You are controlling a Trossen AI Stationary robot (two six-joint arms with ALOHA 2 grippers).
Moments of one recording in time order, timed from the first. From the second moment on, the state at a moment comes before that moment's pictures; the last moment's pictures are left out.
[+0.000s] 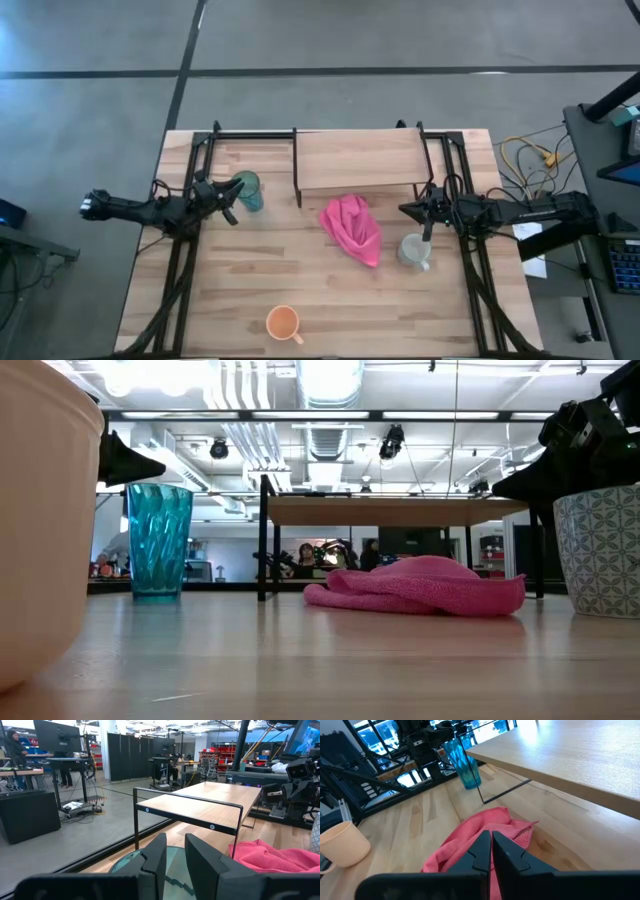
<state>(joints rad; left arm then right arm) -0.19 0.08 0.00 0.07 -0.86 -0.01 0.07 0.24 0.01 0.04 0.28 0.39</state>
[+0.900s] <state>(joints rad) -0.19 0.08 0.11 0.13 -0.85 0.05 0.07 0.24 0.01 0.10 0.29 0.40</state>
